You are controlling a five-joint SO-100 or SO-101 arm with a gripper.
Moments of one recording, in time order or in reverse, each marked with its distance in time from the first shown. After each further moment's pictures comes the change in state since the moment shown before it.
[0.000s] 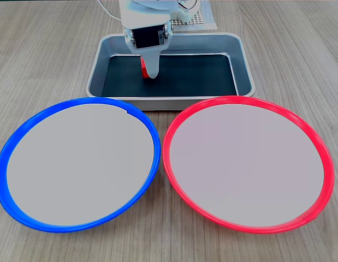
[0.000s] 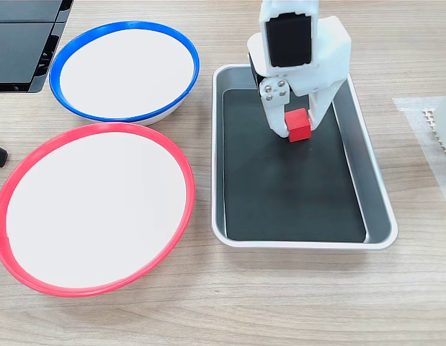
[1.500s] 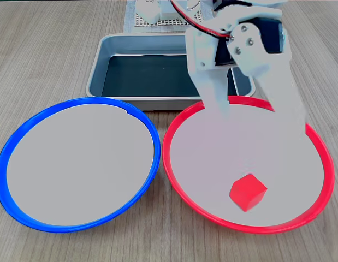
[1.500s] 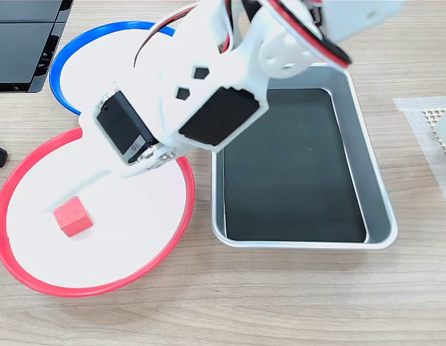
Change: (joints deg) arm -18.7 -6.6 -11.5 -49.8 -17.9
